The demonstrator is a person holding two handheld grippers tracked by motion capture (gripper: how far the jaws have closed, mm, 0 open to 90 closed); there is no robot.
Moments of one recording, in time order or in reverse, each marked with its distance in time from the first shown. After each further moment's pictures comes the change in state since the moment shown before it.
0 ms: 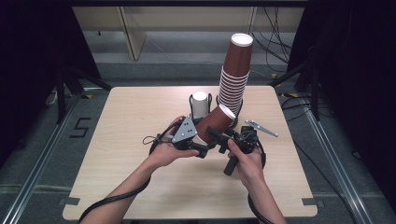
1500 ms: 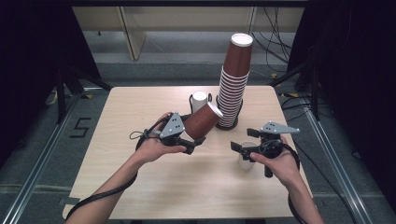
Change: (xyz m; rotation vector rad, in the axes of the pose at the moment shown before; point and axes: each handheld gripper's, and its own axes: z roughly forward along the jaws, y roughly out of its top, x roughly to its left) left arm 0.021 -0.004 -0.029 0.084 0.002 -0.001; right arm -0.034 0.027 -0.062 0.258 -0.117 -0.516
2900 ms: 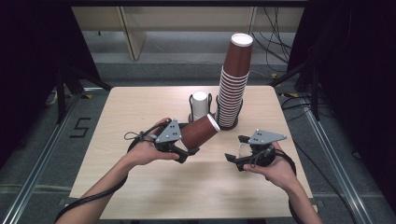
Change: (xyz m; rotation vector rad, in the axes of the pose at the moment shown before) left arm -0.006 -0.006 -0.016 0.126 -0.106 0.048; right arm 0.018 -0.010 0.011 0.109 0.037 -0.232
